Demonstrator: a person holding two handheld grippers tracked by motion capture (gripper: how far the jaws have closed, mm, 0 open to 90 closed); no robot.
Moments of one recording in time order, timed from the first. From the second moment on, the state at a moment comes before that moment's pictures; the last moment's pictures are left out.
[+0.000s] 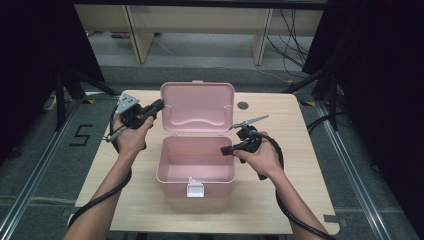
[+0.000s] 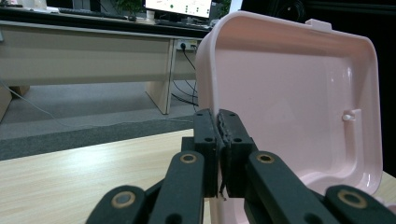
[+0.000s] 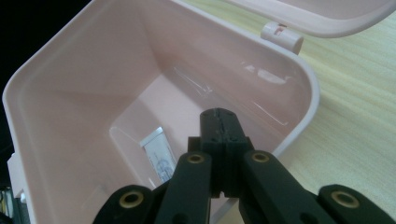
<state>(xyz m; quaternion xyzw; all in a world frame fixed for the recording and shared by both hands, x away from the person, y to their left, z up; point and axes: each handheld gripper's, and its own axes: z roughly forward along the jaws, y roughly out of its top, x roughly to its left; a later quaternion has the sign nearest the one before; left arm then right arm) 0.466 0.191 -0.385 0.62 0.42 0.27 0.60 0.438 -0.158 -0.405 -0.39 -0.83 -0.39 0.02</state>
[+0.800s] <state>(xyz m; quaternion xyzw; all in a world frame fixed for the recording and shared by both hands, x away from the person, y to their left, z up) 0.460 0.195 -0.389 0.62 0.40 0.28 0.61 0.399 -0.165 -0.392 -0.37 -0.83 -0.42 -0.01</state>
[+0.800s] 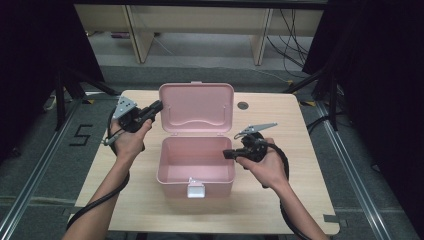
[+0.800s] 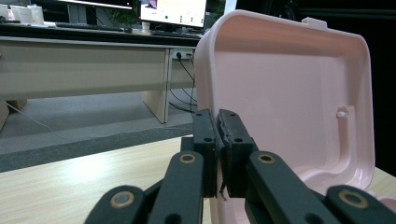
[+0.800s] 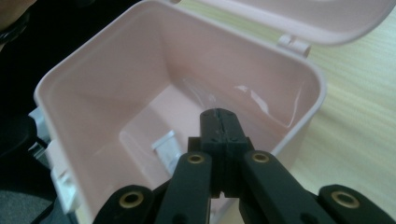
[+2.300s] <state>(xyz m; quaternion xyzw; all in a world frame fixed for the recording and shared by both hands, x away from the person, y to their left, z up) 0.452 0.201 -0.396 0.61 0.37 0.30 0.63 0.335 -0.168 -0.432 -0.33 -0.79 -0.52 -0.07</state>
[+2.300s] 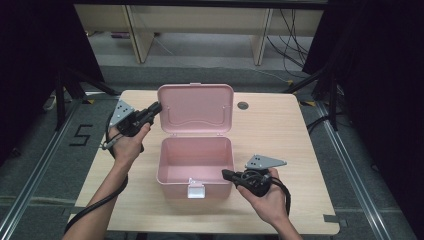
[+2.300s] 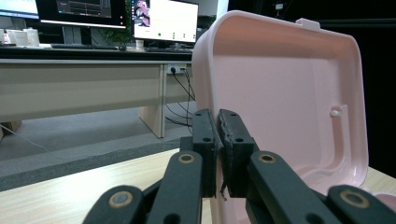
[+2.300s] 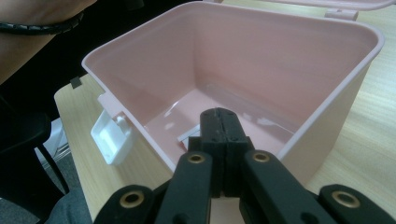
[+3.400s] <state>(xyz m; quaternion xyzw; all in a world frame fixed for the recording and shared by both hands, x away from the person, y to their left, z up) 0.446 0.204 -0.400 0.61 0.34 0.31 0.64 0.335 -0.164 -0.438 -0.33 -0.78 -0.52 -0.08</state>
